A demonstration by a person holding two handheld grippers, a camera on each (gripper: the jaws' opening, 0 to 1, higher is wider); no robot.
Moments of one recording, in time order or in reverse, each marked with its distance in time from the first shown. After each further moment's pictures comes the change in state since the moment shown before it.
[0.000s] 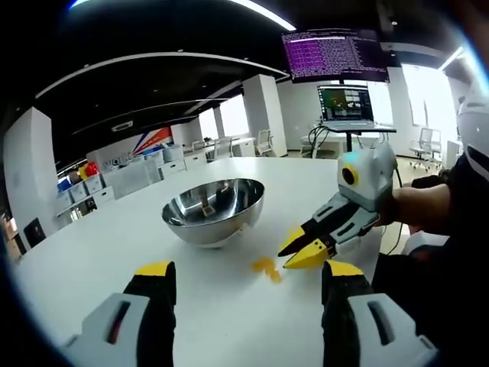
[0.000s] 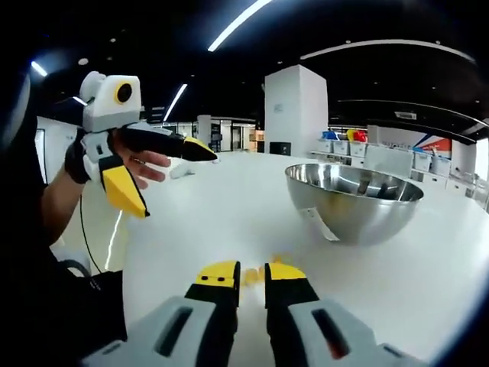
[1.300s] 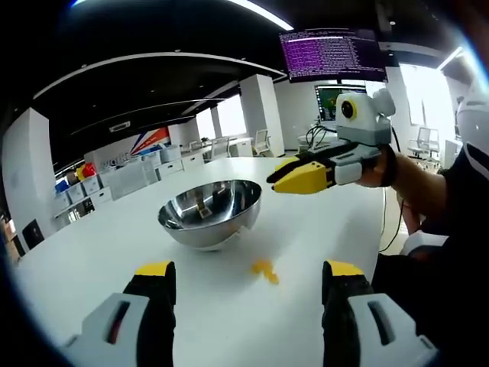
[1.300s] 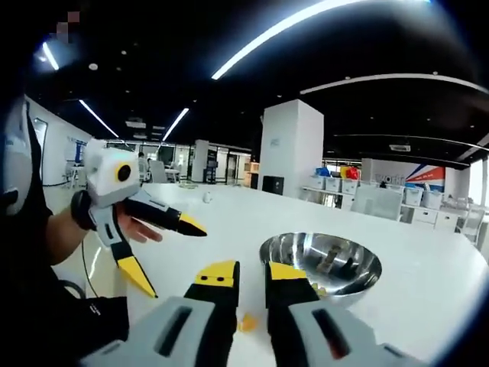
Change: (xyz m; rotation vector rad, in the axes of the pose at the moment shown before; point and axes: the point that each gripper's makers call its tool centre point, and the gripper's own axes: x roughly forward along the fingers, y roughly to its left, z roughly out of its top) left arm 0.005 -0.003 0.002 0.005 0.005 -0.015; right arm -0.037 -0.026 0.089 -0.070 -0.180 -0.055
